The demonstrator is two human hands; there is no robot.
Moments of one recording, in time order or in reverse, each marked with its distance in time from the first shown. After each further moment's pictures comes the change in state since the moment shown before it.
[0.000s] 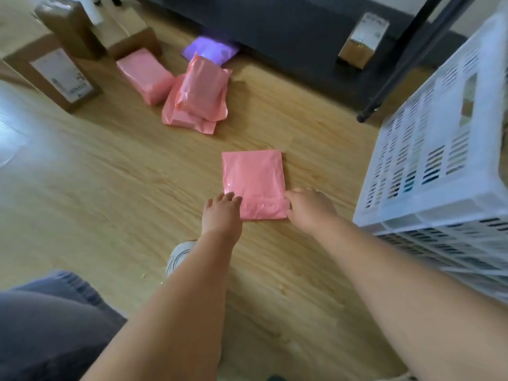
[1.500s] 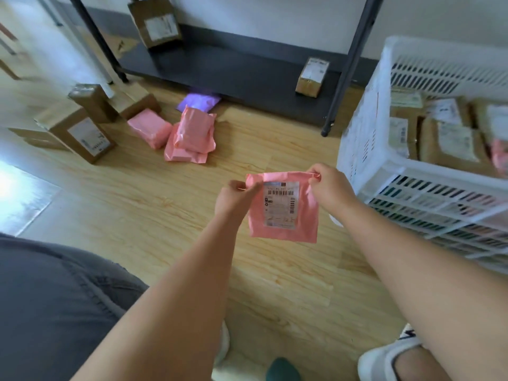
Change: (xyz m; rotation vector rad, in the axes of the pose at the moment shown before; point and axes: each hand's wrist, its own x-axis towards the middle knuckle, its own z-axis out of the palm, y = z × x) left_hand -0.051 0.070 -0.091 -0.883 0.080 -0.239; right_hand -0.104 0.040 -0.059 0.710 0.432 0.248
